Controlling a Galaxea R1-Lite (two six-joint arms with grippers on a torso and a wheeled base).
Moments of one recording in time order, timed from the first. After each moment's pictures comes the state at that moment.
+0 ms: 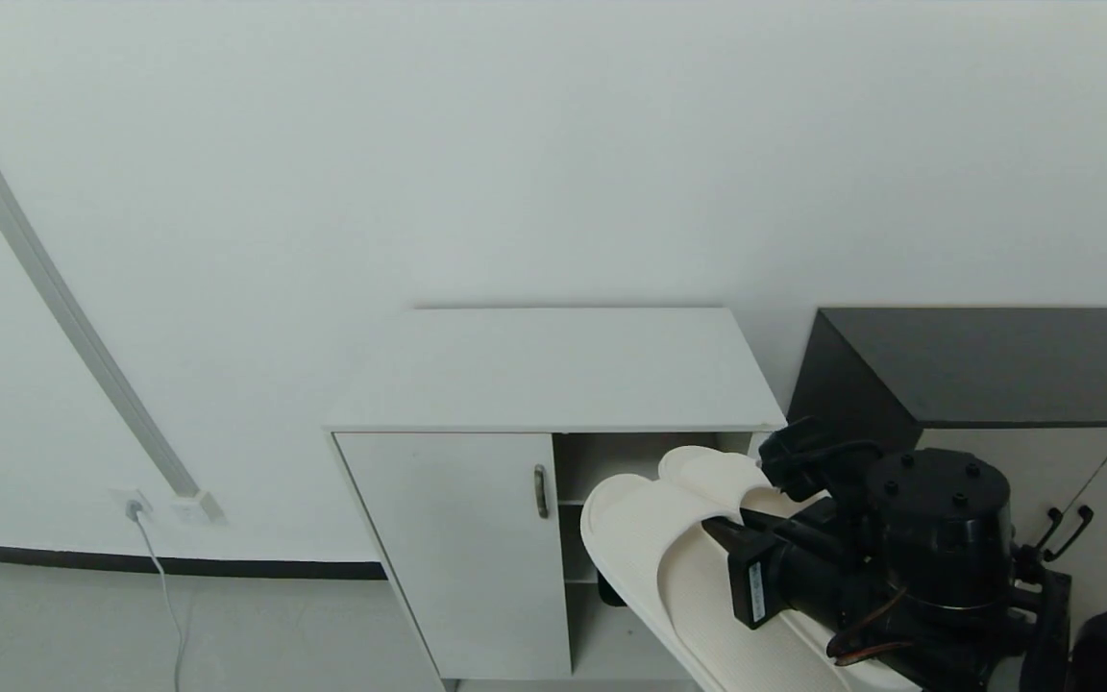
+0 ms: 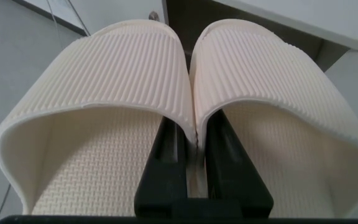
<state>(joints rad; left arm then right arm) 0.00 0.00 0.00 0.00 -0.08 0.01 0.81 1.74 -0.53 -0.91 -0.23 0.12</state>
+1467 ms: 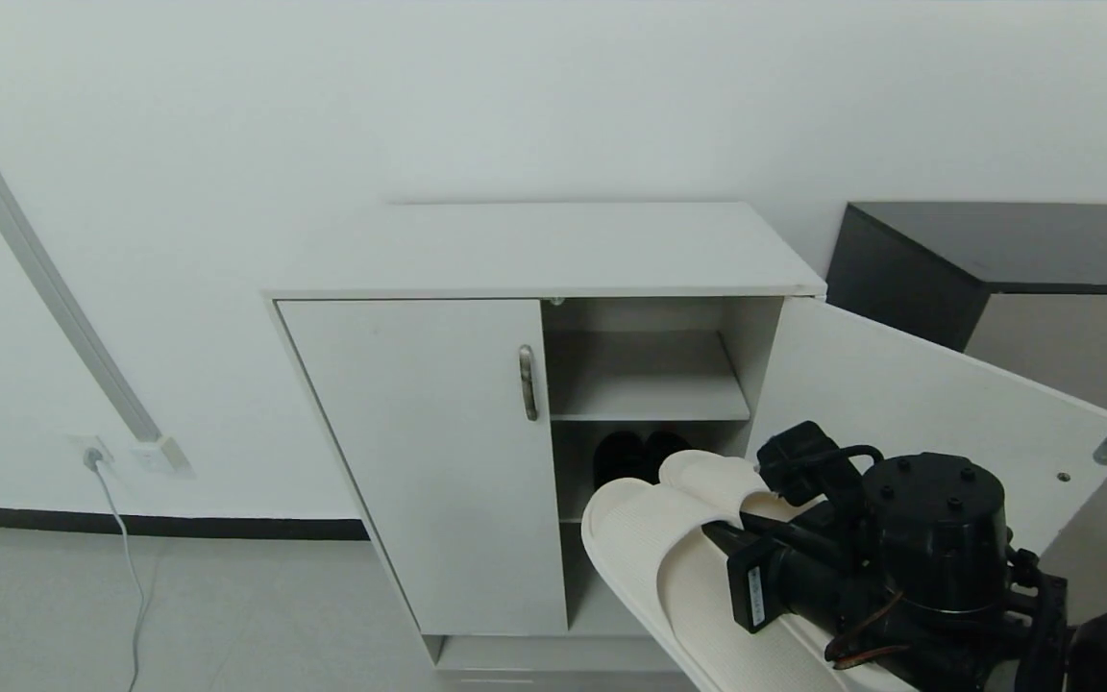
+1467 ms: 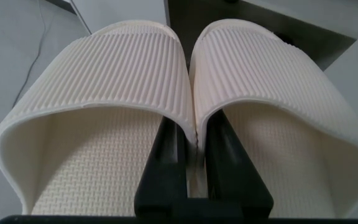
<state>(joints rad) 0.00 0.00 0.00 0.00 -0.08 0.01 0.81 1.75 -0.52 -0.91 -0.23 0.12</state>
